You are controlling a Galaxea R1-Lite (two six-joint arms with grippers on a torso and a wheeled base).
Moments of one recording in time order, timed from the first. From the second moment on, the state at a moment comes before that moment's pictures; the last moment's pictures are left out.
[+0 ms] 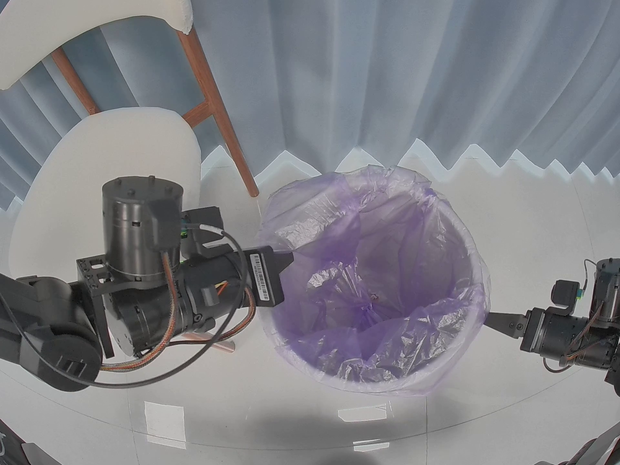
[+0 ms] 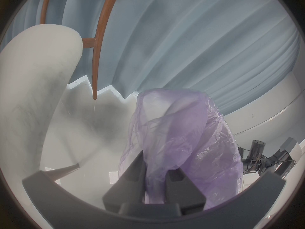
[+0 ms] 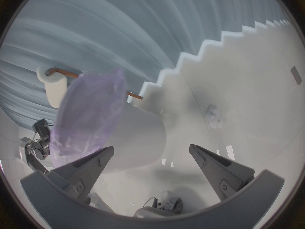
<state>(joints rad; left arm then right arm) -0.71 1.62 -0.81 -0.53 0.08 -0.47 0.25 1.39 -0.25 -0.69 0.35 0.52</state>
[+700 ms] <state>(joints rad) -0.69 1.69 -0.84 -0.53 0.08 -0.47 0.25 1.29 -0.15 -0.73 0.35 0.52</state>
